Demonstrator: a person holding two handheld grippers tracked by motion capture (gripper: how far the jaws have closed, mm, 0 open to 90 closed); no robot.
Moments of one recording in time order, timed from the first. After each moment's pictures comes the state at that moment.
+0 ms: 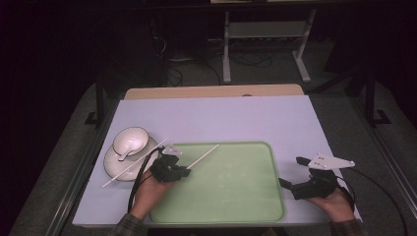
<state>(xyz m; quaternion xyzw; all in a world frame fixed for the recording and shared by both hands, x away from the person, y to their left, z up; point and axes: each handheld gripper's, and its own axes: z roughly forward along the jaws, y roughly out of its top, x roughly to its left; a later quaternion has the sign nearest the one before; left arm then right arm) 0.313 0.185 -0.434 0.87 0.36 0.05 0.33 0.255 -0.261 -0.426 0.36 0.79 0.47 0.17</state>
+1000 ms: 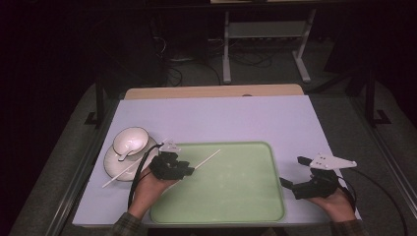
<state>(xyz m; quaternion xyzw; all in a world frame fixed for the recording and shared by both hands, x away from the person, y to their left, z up) 0.318 0.185 -0.422 0.86 0.35 0.04 0.37 0.254 -0.263 -0.425 0.36 0.79 0.47 0.17</state>
